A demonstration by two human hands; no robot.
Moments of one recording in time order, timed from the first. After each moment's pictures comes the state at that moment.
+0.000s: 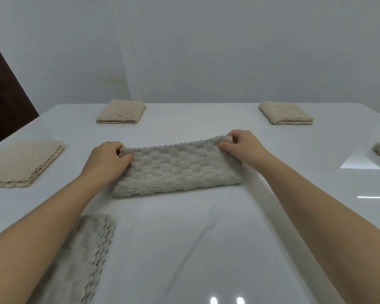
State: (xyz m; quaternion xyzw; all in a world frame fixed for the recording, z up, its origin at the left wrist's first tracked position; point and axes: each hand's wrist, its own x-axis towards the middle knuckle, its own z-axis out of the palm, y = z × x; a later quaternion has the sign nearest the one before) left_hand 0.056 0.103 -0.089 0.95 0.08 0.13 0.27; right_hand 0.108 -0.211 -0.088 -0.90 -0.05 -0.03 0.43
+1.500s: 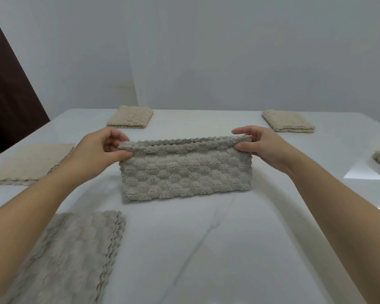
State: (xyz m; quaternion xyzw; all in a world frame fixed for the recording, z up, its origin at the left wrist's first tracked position) left_hand 0.023 0.131 -0.050 0.87 -0.03 0.13 0.47; right_hand 0.090 -0.242 -0.057 -0.78 -0.12 0.06 0.62
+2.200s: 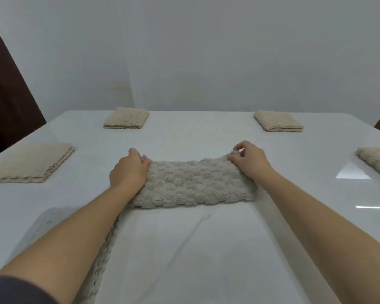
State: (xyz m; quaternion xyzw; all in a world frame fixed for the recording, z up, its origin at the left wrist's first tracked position) left_hand 0.038 0.058 -0.108 0.96 0.16 0.13 0.20; right_hand 0.072 -0.228 -0.095 -0.93 0.01 -0.08 0.36
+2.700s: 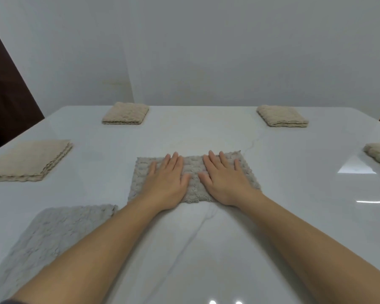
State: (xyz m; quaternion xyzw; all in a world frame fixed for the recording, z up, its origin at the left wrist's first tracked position) left_hand 0.026 0.003 -0.131 0.99 -0.08 -0.02 0.08; right_hand 0.040 -0.171 -0.126 -0.99 -0.15 0.03 0.07
